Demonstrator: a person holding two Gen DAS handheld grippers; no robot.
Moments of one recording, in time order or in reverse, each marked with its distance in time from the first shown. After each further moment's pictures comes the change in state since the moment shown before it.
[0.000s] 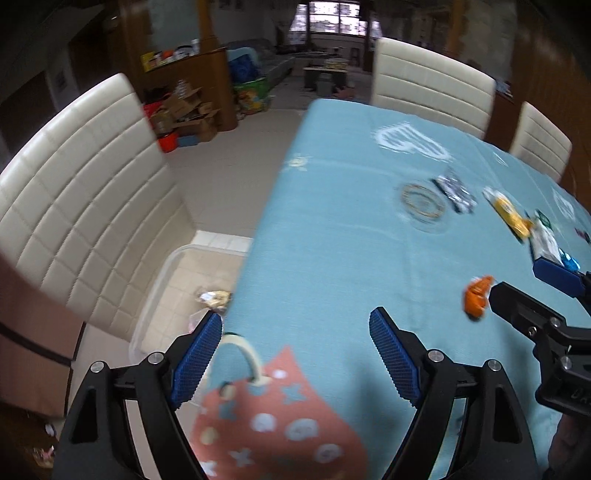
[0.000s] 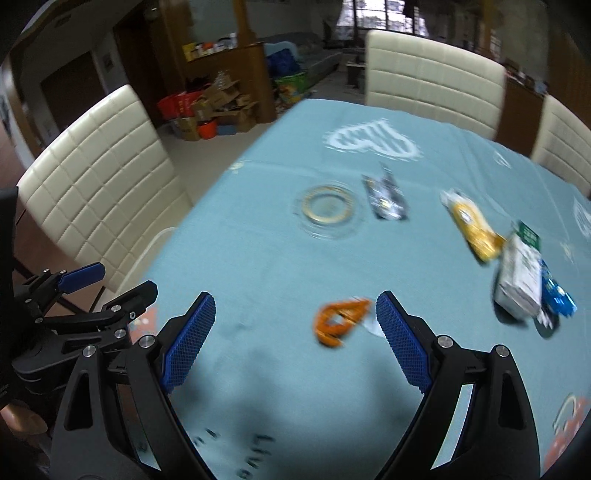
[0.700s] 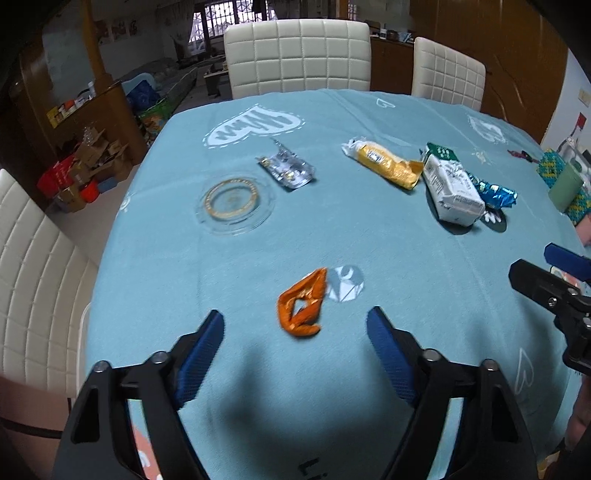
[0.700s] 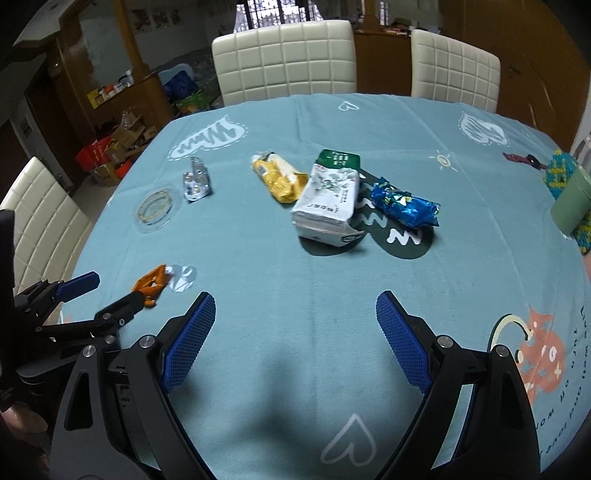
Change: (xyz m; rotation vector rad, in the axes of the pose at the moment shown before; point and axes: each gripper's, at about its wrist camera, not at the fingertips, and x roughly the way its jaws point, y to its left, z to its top) left arm 0.014 -0.150 0.004 0.278 0.011 -0.184; right arm -0.050 -0.152 -0.054 0.292 -0.022 -0.207
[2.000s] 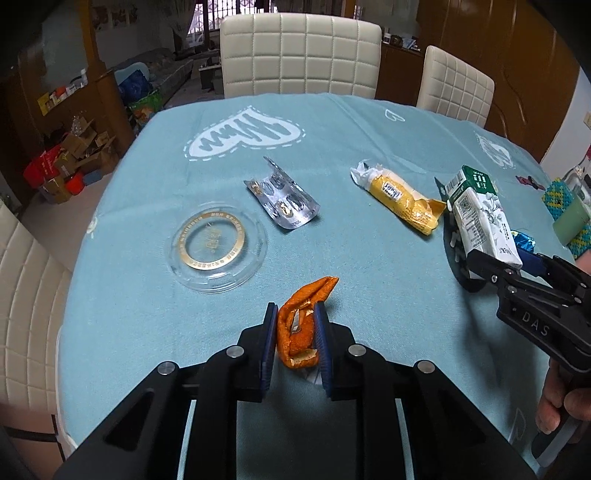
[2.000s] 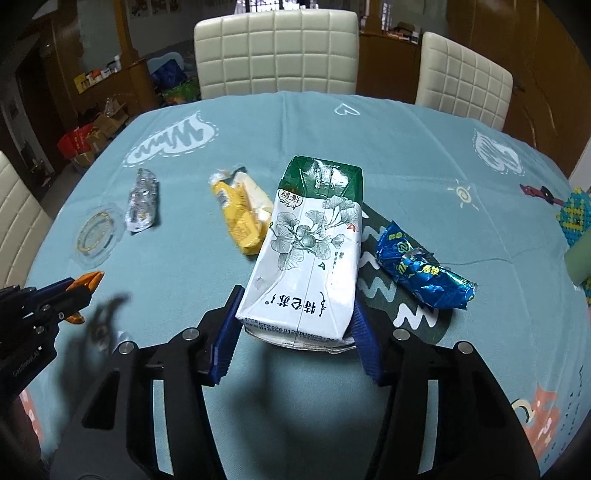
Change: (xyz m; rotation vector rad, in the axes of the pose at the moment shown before) left arm 0.039 0.011 0.047 -0.044 0.001 -0.052; right arm 0.073 0.002 0.051 -0.069 -0.003 -0.083
